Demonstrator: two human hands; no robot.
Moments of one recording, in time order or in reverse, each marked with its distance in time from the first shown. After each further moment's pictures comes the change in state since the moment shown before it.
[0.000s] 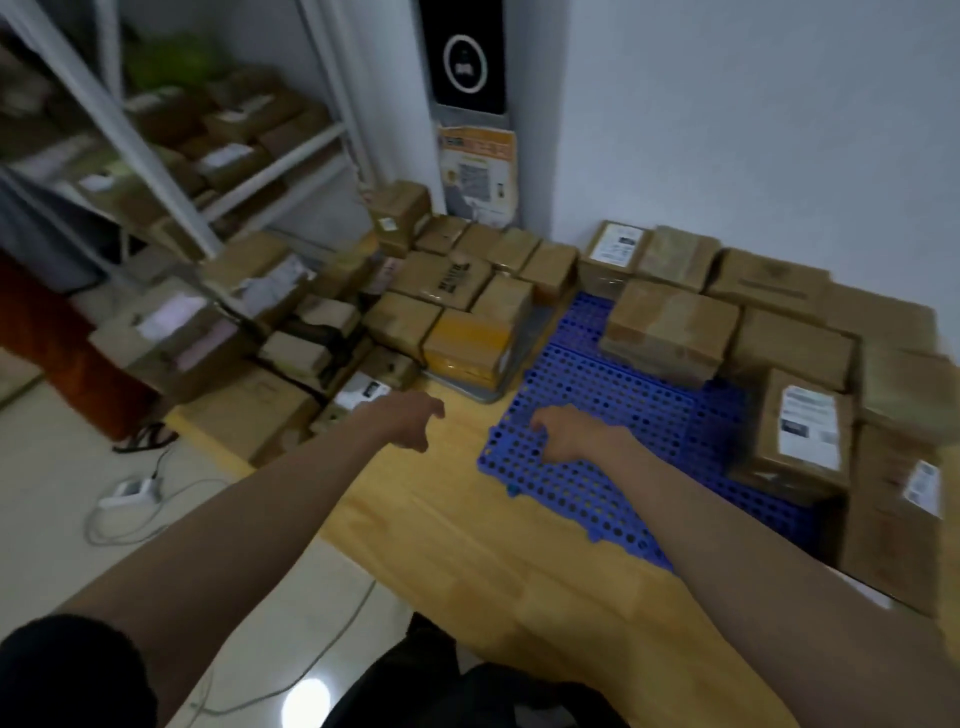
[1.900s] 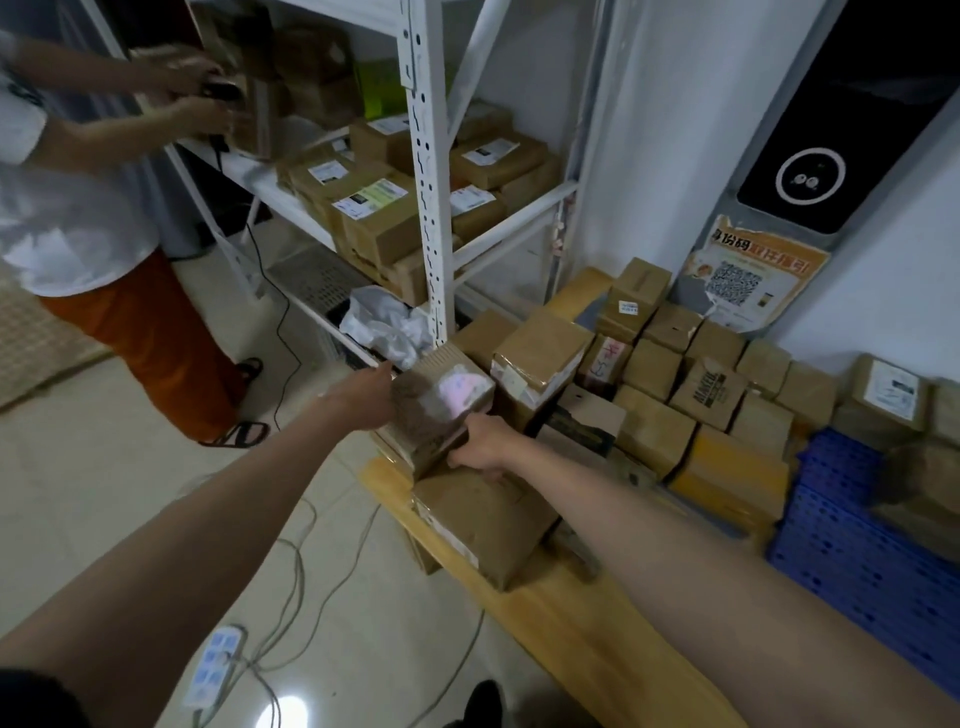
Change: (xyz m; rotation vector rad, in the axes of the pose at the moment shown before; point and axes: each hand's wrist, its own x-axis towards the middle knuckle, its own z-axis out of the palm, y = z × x) left_hand -0.055 -0.511 -0.039 -0.321 0.335 -0.304; right_hand 0.232 -0.512 -0.060 0.267 0.005 -0.084
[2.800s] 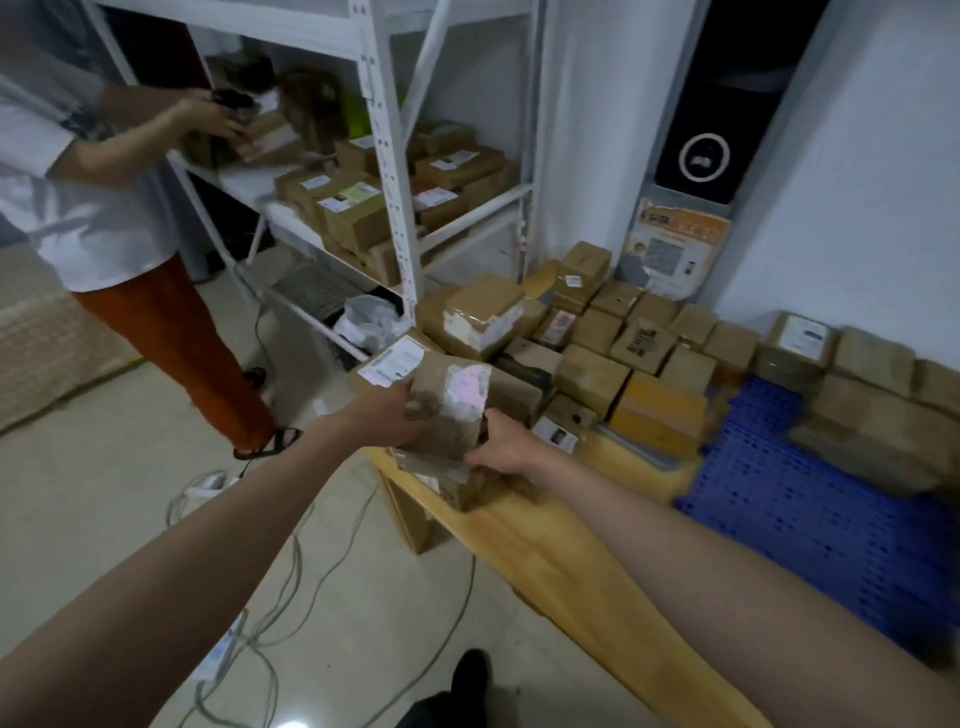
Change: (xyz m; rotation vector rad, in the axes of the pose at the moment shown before) left_hand -0.145 0.092 0.068 -0.034 0.043 0.043; right_hand -0.151 0.103 0.048 0.270 0.149 -0.141
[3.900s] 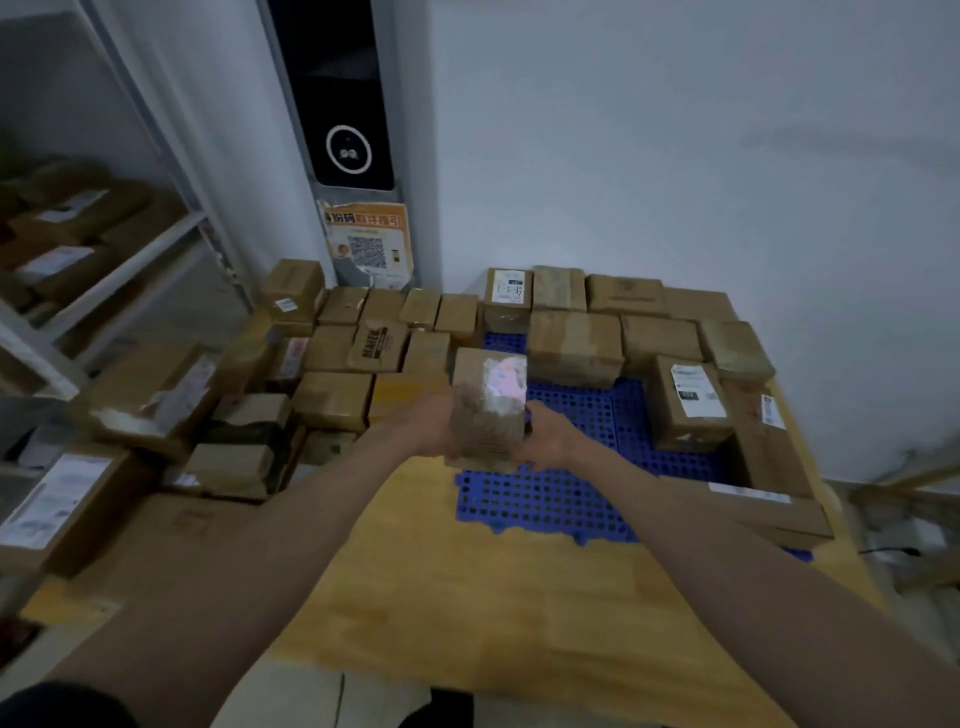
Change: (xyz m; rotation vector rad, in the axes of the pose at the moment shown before) left_hand 0.035 0.397 0.081 0.027 -0.284 0.649; right_hand -0.164 0.253 -0.215 0.259 0.393 0.467
